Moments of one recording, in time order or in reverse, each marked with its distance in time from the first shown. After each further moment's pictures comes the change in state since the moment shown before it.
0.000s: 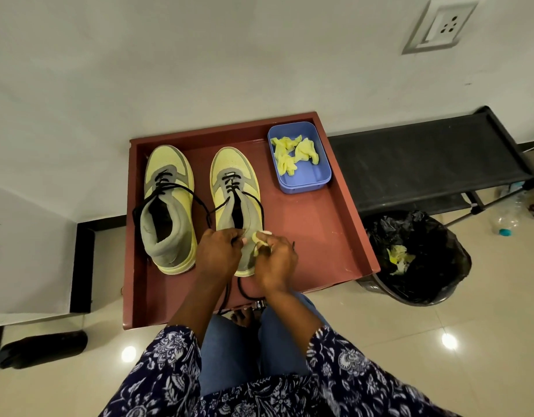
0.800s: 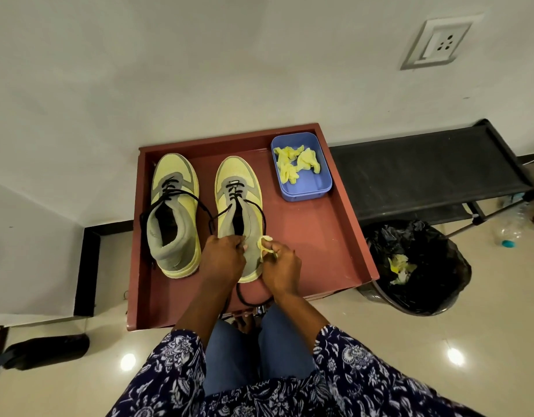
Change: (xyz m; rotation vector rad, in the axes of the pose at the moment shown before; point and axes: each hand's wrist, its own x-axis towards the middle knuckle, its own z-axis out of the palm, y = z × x) left_hand -0.005 0.005 0.001 0.064 -0.006 -0.022; right_hand 0.011 0.018 -0.004 0.039 -0.099 -0.011
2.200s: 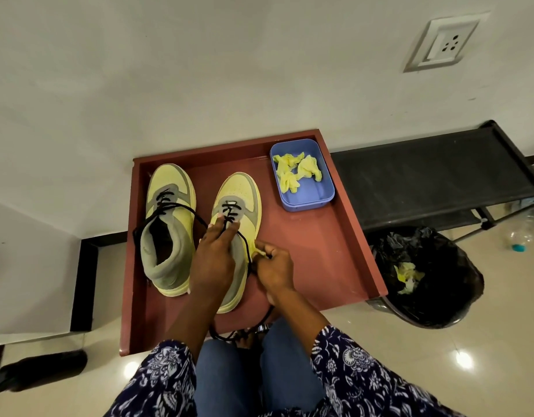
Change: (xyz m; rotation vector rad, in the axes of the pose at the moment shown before) left_hand 0.026 -0.012 -0.002 -0.017 0.092 0.156; right_hand 0.042 0.008 0.031 0.343 -0.095 0.210
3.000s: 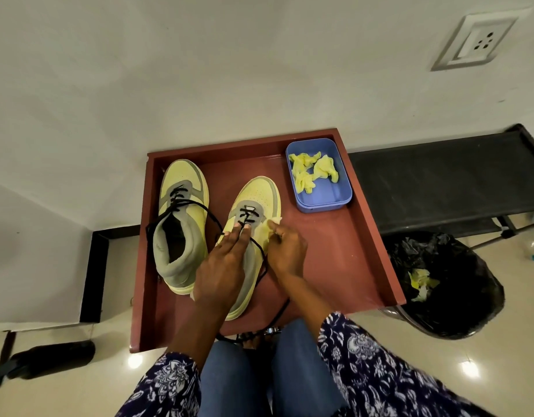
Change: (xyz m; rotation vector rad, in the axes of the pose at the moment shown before) left_hand -0.013 -0.010 -0.004 0.187 -0.029 0.113; right_hand 0.014 -0.032 0.002 -0.451 0.141 -0.360
